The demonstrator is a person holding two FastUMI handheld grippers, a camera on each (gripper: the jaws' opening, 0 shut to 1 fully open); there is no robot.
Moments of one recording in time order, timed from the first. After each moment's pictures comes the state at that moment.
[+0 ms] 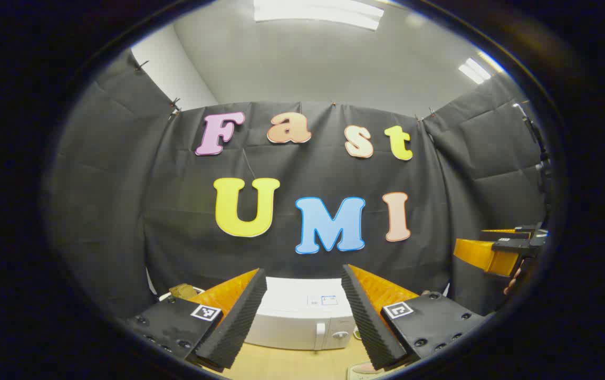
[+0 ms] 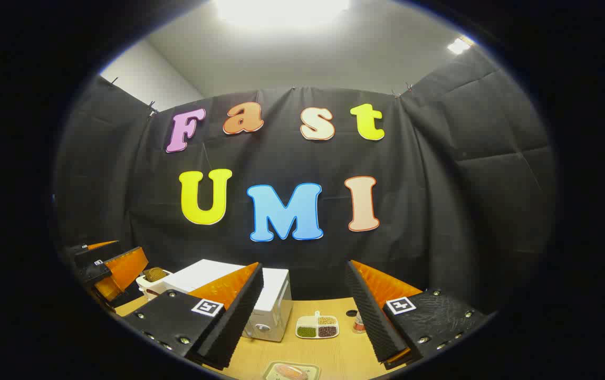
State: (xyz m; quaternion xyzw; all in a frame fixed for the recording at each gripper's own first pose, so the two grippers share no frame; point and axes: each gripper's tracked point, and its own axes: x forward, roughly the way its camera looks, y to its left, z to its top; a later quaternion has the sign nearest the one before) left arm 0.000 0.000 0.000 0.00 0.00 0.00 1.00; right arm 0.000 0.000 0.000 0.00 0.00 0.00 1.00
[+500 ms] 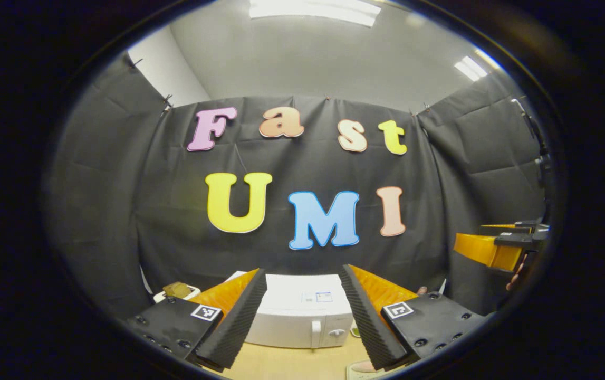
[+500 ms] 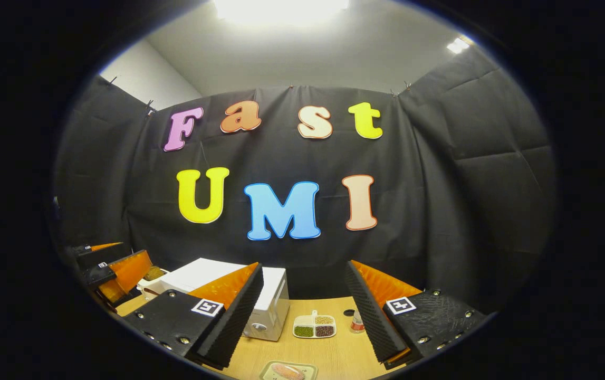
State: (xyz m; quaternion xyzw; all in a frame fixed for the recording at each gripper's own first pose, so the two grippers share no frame) left arm 0.008 -0.014 -0.011 0.00 0.01 -0.02 1.00; right arm 0.000 -0.008 -0.005 0.00 0.01 -0.01 1.00
